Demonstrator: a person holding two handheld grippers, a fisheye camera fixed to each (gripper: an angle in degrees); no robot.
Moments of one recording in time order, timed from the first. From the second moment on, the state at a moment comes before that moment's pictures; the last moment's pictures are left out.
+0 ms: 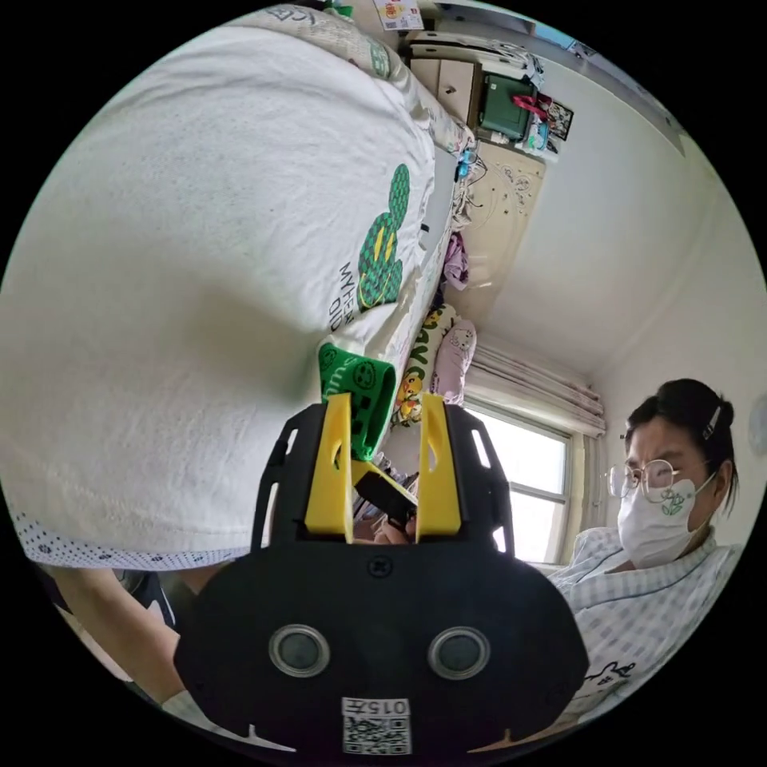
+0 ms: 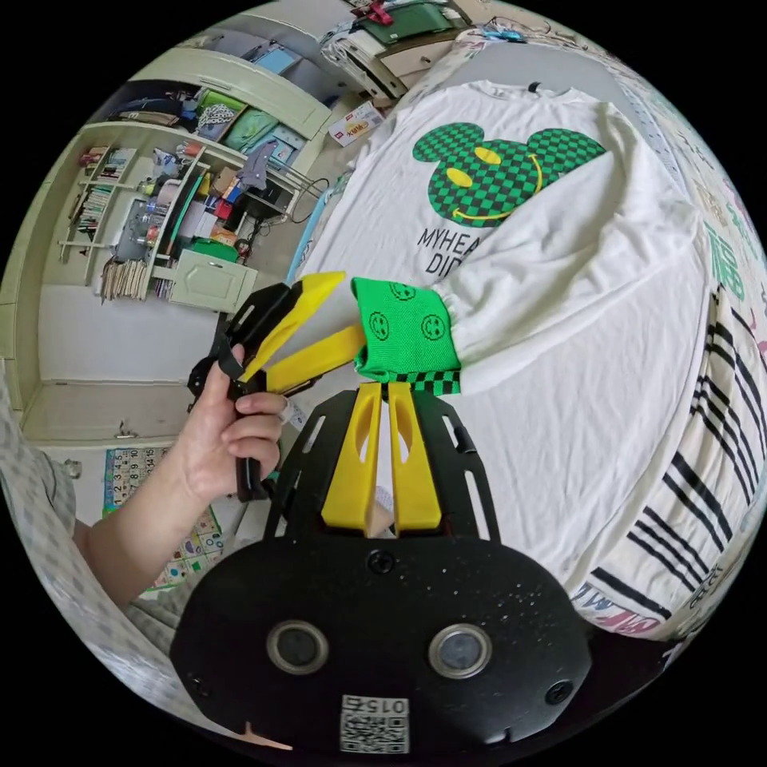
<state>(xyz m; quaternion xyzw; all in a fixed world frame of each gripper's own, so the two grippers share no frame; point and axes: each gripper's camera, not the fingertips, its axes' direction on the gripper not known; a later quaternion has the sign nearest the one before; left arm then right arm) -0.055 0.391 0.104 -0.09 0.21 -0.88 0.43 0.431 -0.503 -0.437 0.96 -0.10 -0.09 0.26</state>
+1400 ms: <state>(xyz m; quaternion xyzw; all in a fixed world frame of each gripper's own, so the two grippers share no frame) -0.273 0.292 0.171 -0.28 0.22 -0.71 0.61 0.890 -0.191 -0.435 0.94 -0.32 -0.05 0.13</state>
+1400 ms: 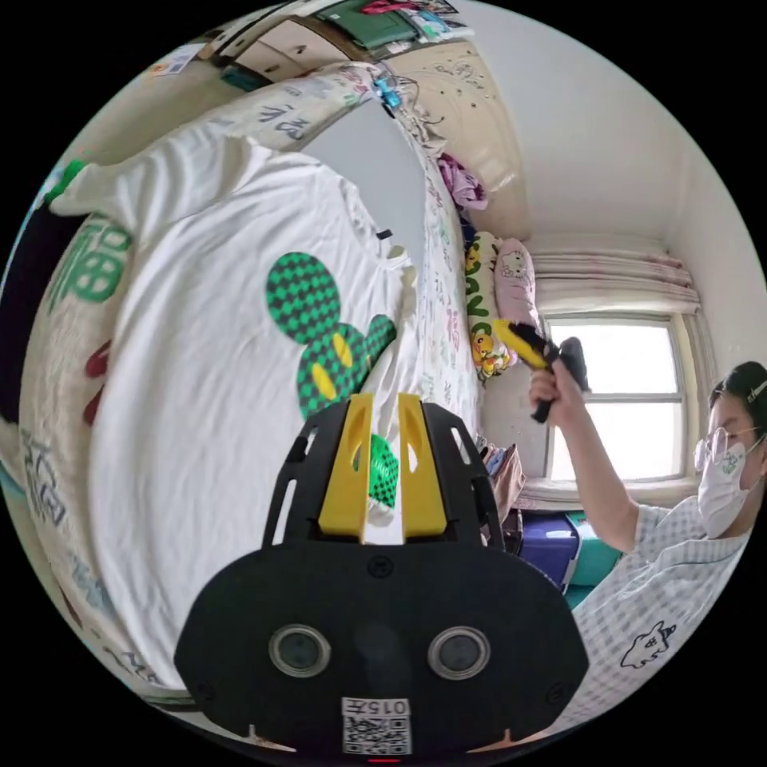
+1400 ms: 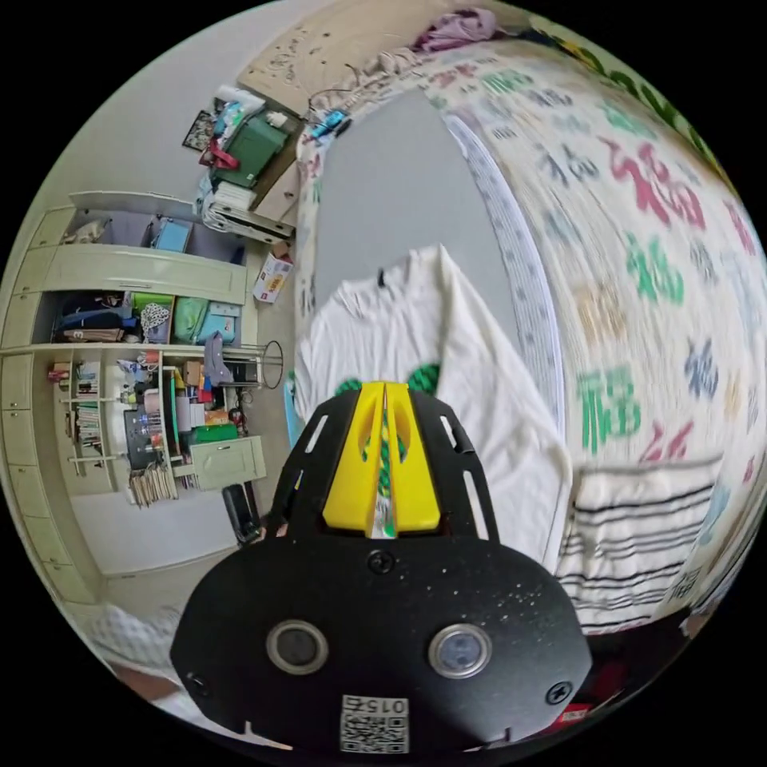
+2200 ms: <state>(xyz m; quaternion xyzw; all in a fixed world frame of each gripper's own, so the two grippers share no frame) -0.182 0.204 0.302 -0.45 0.32 -0.51 0.65 0.881 -0.335 -0.291 0.94 -0.24 -0.15 0.21</state>
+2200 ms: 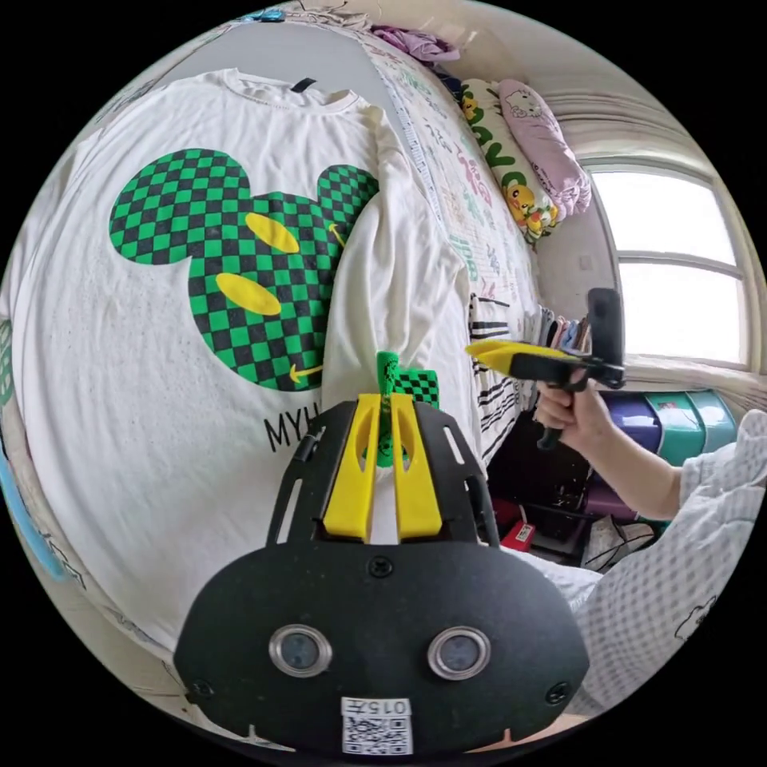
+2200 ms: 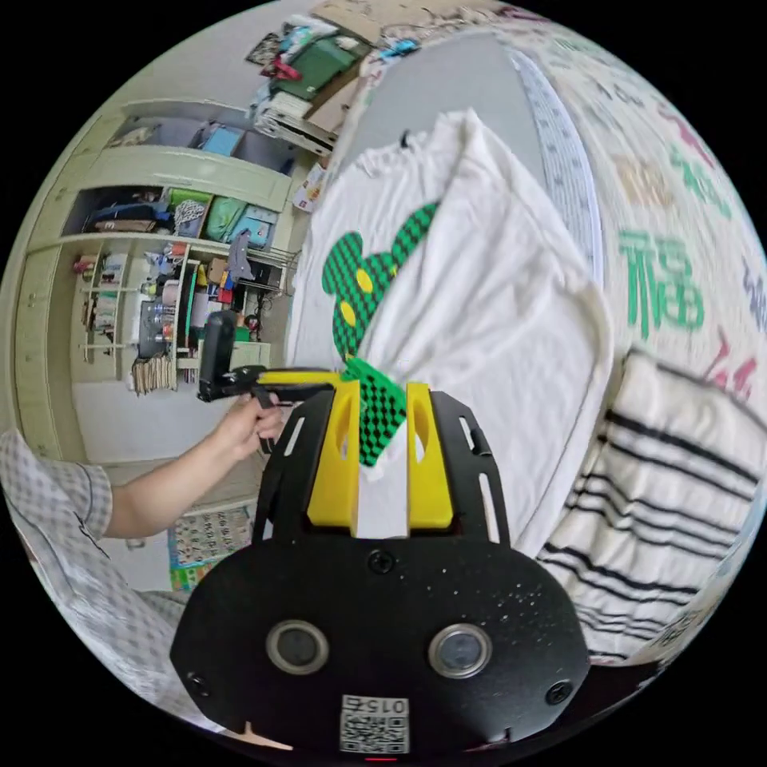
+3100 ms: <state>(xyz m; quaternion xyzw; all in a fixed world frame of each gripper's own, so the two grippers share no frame) -0.337 0.167 0.450 -0.31 0.45 -0.51 0.66 1.083 -0.216 -0.116 0.88 -0.42 -0.17 0.11</state>
